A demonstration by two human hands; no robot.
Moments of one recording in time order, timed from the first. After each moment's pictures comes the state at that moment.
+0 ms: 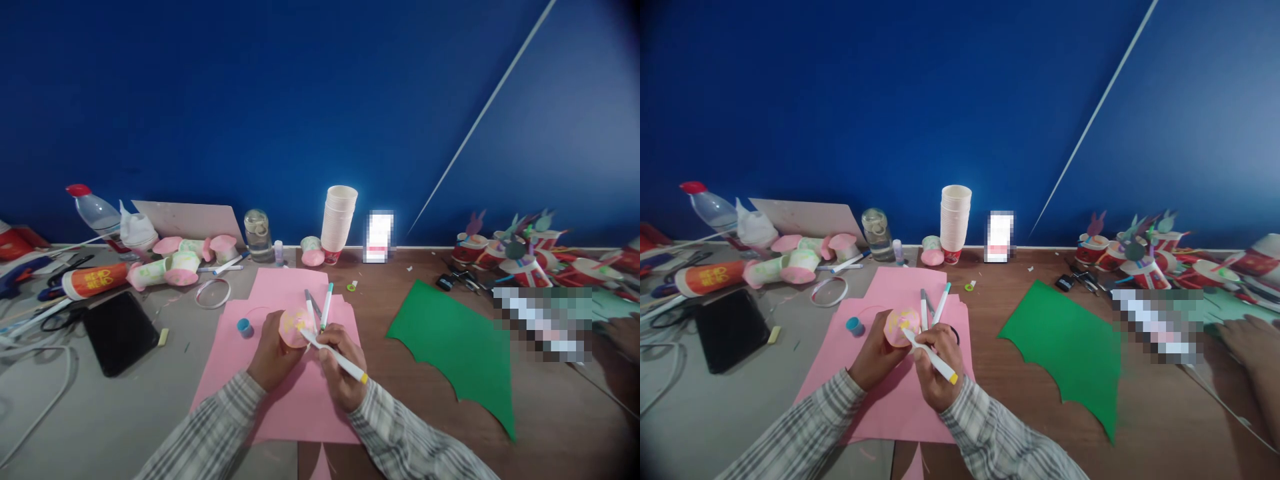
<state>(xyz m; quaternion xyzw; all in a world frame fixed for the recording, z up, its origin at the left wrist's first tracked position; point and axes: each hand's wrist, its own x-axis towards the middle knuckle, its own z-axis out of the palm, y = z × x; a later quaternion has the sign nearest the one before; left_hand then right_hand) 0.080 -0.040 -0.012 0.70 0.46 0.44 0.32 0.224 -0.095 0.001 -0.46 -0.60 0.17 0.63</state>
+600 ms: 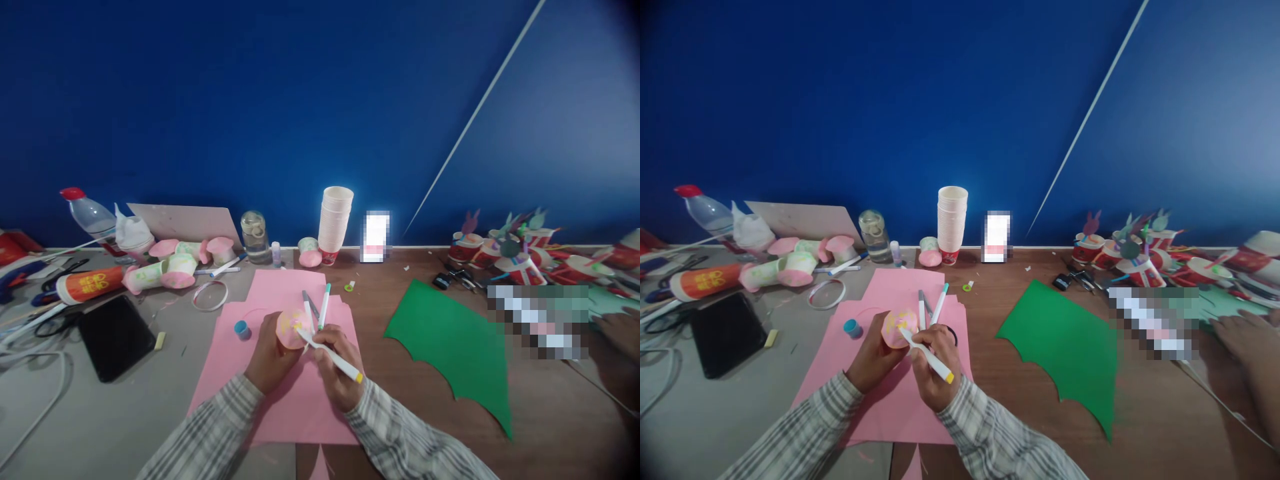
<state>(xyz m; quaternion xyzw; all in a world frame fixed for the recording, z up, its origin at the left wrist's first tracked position) 0.080 -0.040 -0.009 0.69 0.47 0.44 0.32 0.224 -0.096 0.004 -0.47 -0.61 0.18 0.62</state>
